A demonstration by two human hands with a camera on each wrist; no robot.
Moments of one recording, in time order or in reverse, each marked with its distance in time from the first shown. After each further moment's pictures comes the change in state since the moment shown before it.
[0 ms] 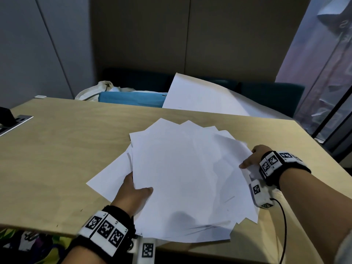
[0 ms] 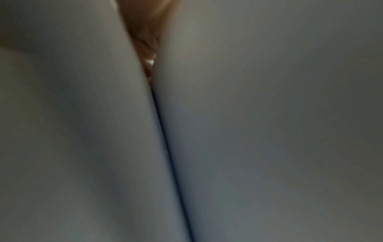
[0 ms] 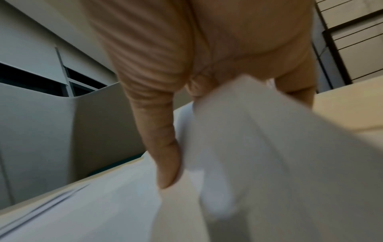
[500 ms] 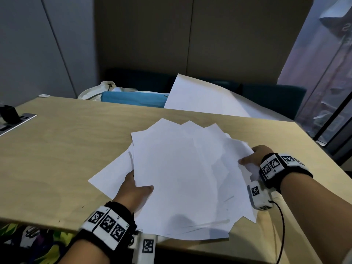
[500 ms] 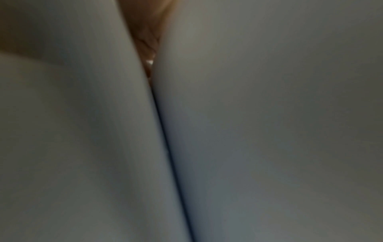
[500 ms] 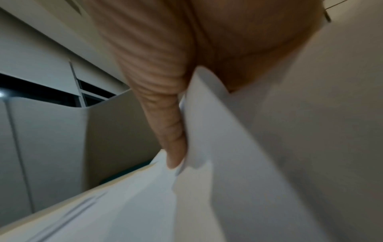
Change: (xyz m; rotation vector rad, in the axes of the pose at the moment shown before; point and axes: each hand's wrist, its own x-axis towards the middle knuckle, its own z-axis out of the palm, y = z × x) left_hand 0.002 -0.002 0.000 0.022 0.019 -0.005; right_hand -0.011 0.000 0.001 0.107 0.049 -0.044
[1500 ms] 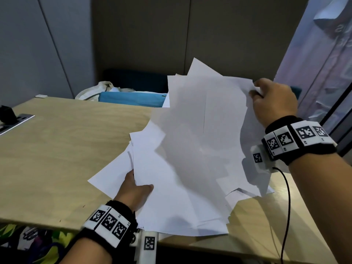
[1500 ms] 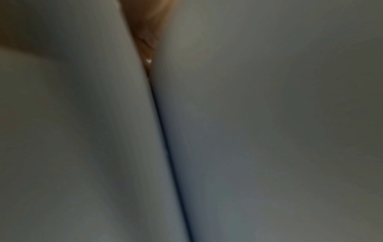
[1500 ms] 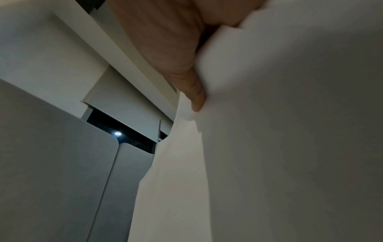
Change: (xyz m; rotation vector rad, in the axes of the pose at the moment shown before) left_hand 0.003 -0.003 0.000 0.000 0.006 -0.043; right_hand -0.088 -0.079 -0.090 -0.025 0.793 -0.517
